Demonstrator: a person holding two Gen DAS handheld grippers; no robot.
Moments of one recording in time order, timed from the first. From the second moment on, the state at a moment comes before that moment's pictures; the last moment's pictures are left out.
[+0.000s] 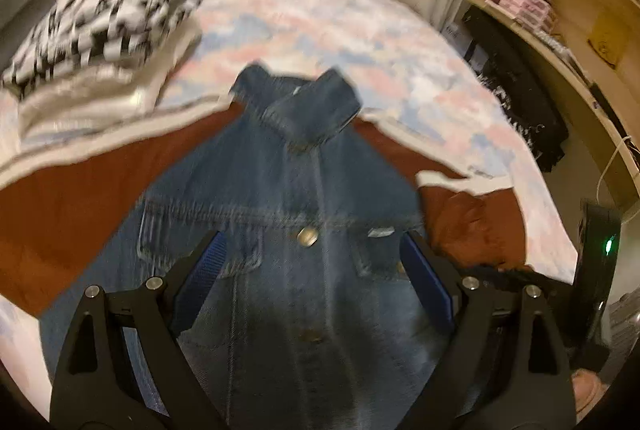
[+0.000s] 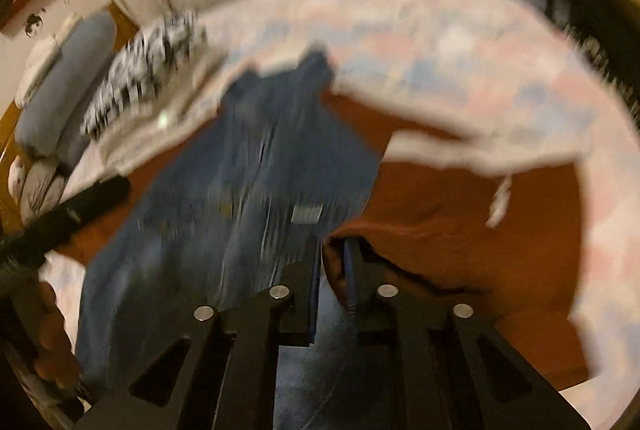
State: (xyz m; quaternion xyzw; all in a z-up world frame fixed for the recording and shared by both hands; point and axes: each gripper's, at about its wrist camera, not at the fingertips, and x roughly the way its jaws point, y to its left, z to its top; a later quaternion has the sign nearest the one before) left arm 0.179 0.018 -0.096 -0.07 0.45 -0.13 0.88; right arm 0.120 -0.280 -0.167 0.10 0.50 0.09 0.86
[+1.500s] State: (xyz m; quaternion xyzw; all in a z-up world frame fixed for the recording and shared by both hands) left arm 0.191 -0.252 -0.105 0.24 0.40 -0.28 0.84; right arm 0.025 -0.451 -0.130 0.20 0.41 -0.13 0.88
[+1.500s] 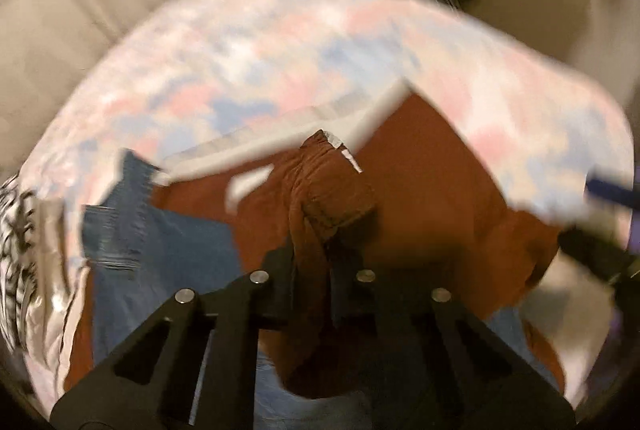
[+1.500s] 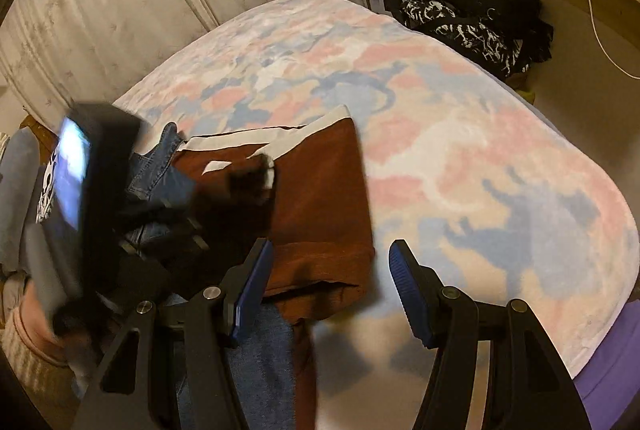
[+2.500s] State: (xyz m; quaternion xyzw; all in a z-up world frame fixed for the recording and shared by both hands) left arm 0.280 0.097 -0.157 -0.16 0.54 -0.16 0.81; right arm 0.160 -0.441 -0.170 0.21 0.48 -0.03 0.85
